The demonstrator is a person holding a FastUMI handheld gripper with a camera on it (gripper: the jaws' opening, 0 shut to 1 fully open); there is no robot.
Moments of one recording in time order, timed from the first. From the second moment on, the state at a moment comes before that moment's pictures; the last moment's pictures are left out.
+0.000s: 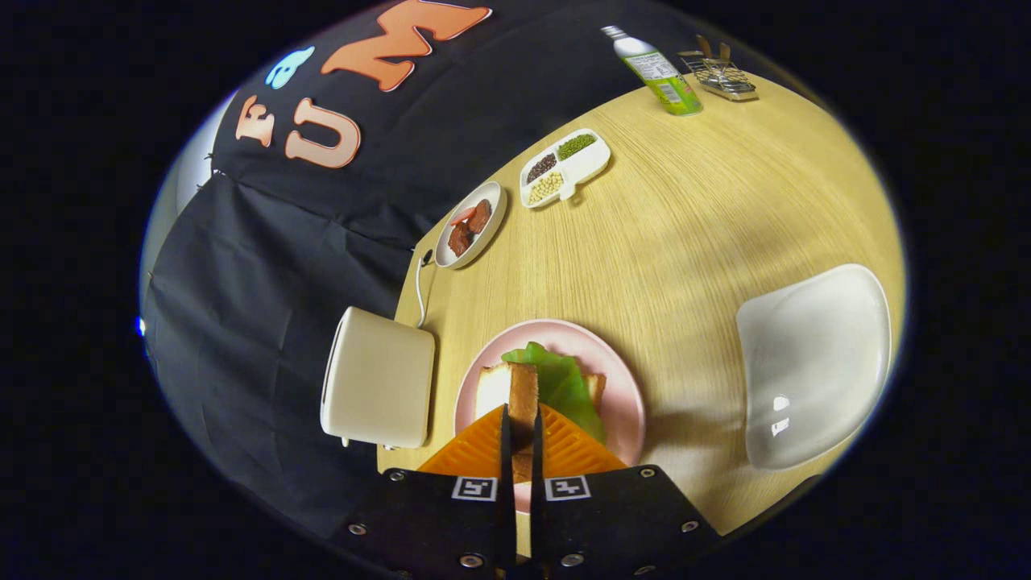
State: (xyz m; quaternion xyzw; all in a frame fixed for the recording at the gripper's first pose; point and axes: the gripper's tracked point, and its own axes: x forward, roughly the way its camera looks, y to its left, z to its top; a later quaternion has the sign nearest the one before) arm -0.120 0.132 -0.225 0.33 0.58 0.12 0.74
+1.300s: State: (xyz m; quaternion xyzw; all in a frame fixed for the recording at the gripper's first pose) arm -0.047 0.054 -0.093 0.06 0.23 0.04 0.97
